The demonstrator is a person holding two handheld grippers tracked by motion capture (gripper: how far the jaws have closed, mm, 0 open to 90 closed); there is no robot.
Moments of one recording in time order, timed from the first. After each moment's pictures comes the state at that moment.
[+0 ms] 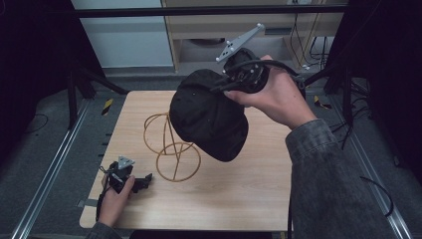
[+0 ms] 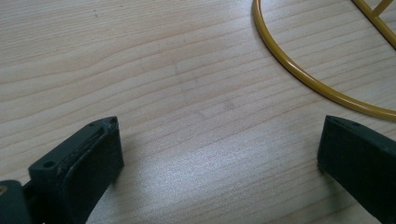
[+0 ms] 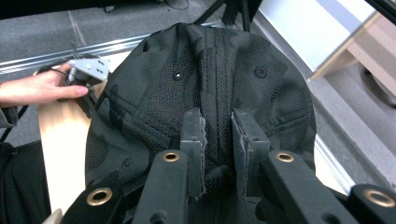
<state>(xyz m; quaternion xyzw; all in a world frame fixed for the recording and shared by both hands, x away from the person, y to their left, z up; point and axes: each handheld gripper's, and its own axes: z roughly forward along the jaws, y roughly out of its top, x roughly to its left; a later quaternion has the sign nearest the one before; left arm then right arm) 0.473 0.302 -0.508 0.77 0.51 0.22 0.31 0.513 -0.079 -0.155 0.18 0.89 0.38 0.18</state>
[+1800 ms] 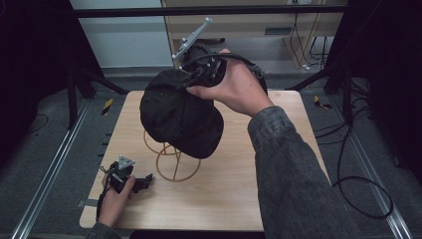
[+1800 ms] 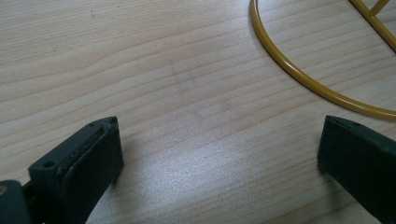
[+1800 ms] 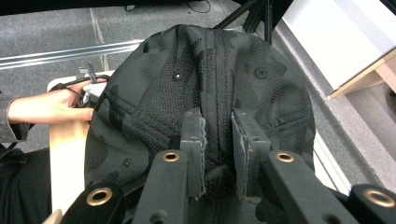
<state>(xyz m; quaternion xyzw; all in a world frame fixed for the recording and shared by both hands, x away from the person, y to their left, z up) 0.473 0.301 -0.508 0.77 0.51 0.22 0.31 0.531 -0.007 -0.152 0.13 0.90 0.37 0.16</state>
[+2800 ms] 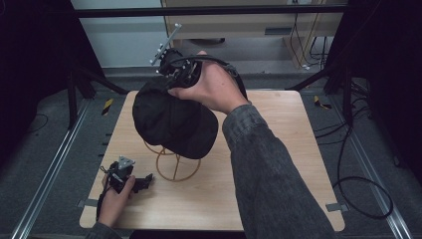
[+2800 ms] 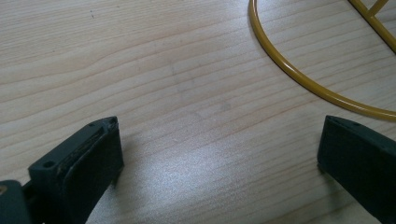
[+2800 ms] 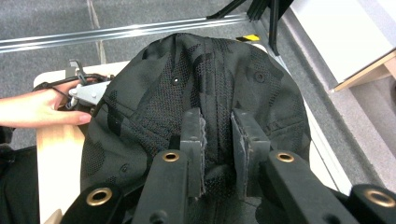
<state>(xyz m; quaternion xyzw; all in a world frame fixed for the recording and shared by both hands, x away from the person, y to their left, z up) 0.473 0.301 -0.508 0.77 0.51 0.22 0.31 0.549 0.040 -0.167 0.13 0.92 0.33 0.16</state>
